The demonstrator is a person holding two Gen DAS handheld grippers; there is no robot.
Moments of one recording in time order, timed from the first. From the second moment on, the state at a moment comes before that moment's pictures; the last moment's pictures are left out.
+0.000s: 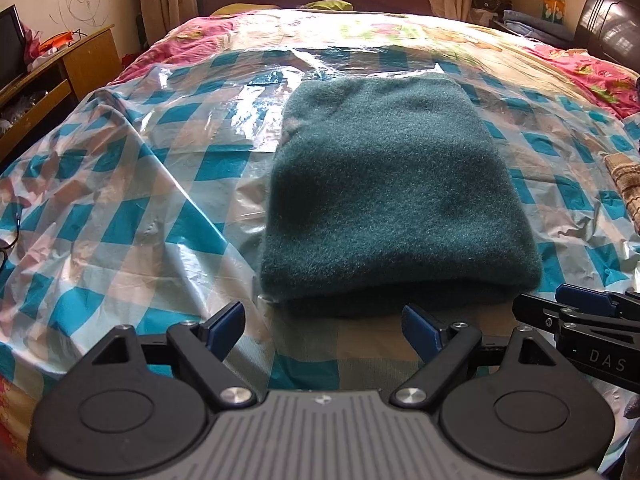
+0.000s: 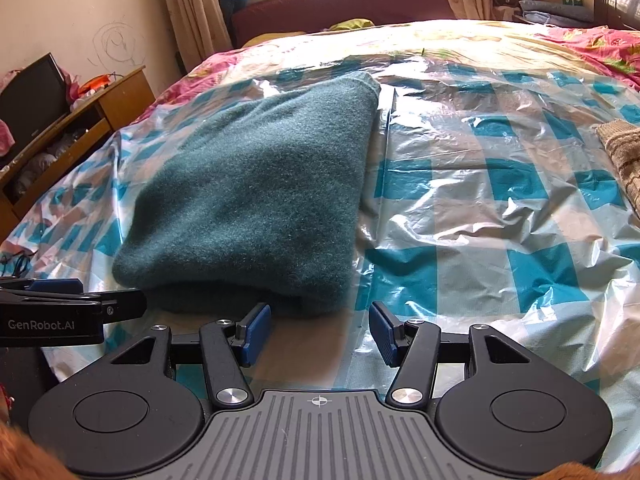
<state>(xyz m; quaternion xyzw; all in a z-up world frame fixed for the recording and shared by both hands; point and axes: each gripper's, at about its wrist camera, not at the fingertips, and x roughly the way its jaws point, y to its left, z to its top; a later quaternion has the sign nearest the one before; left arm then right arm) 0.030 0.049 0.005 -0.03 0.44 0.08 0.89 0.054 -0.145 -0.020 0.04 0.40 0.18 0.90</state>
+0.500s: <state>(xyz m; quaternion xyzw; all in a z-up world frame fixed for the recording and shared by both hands) 0.018 0.045 -0.019 -0.03 0.48 0.07 0.88 0.036 -0.125 -0.029 0.01 0.42 0.18 0.89</state>
